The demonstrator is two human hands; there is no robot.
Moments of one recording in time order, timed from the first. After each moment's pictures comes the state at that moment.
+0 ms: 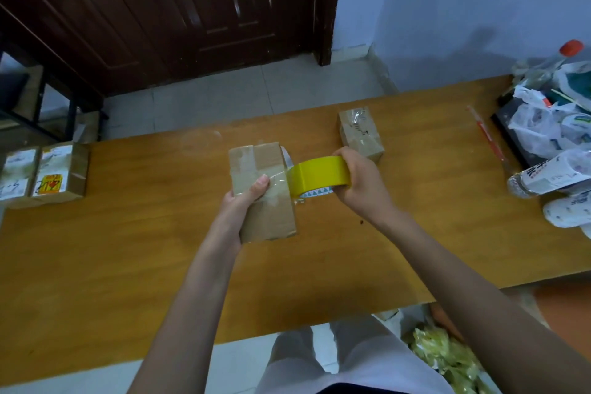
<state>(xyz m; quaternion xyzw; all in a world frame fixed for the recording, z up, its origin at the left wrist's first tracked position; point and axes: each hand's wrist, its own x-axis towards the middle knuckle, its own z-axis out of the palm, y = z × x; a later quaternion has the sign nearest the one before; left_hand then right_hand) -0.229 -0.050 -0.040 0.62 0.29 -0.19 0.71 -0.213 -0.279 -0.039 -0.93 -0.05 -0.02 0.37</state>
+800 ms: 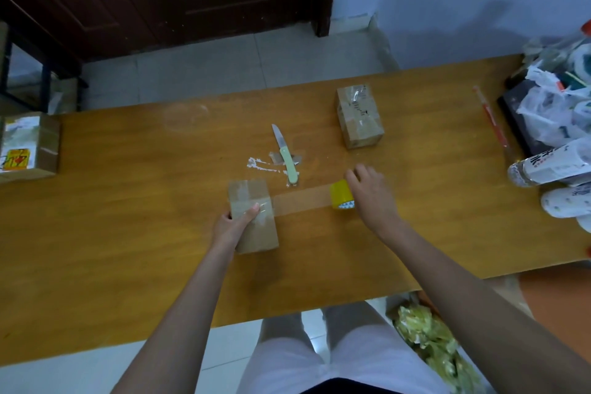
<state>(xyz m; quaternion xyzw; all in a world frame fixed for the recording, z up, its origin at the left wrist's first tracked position) -0.252 -0.030 -0.184 0.70 0.38 -0.23 0.55 -0.233 -0.317 -0.140 -1.00 -0.07 0.06 0.00</state>
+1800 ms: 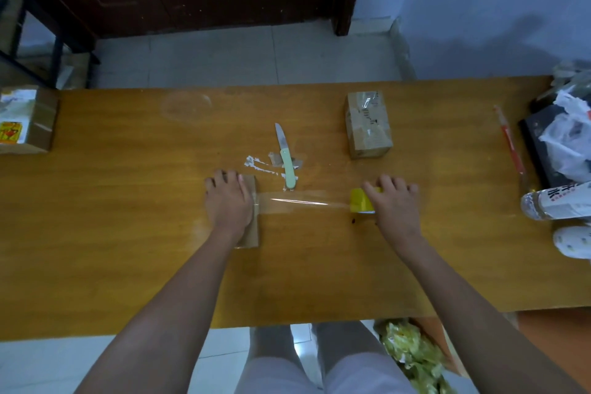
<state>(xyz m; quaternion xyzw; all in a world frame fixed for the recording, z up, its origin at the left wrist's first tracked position) -0.207 -0.057 -0.196 0.98 0.15 -0.05 0.12 -0.223 -0.365 -0.151 -0.99 -0.08 0.03 -0.06</state>
